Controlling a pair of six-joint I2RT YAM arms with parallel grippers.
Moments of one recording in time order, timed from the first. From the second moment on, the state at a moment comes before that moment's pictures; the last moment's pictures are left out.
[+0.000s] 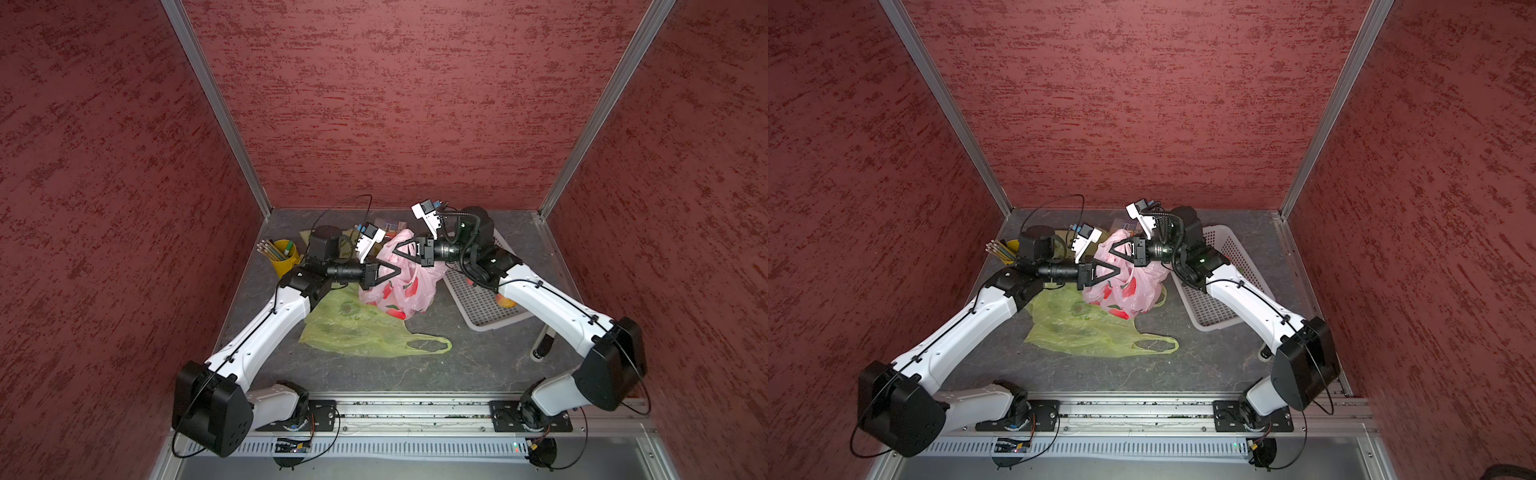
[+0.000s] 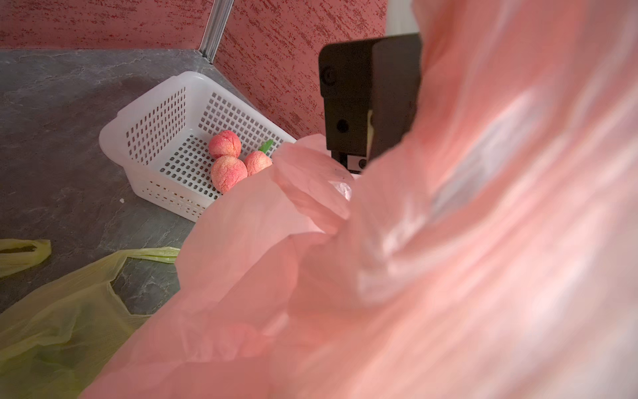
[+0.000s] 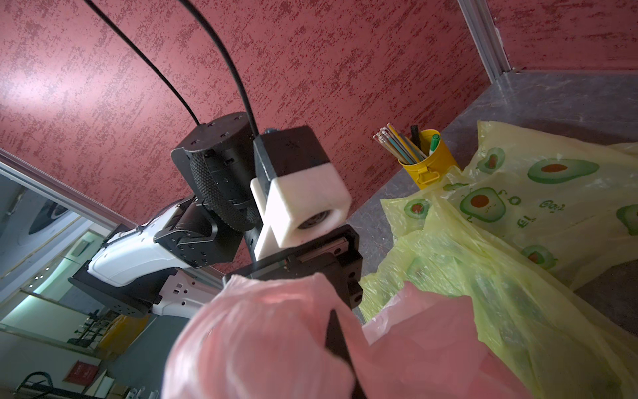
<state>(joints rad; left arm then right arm) -0.37 1.24 1.02 -0.25 0.95 -0.27 0.57 1.51 1.29 0.06 -0.90 0.64</state>
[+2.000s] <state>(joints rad) -0.26 1.23 1.13 -0.50 1.05 -0.25 0.56 1.44 1.30 -0.23 -0.83 0.37</state>
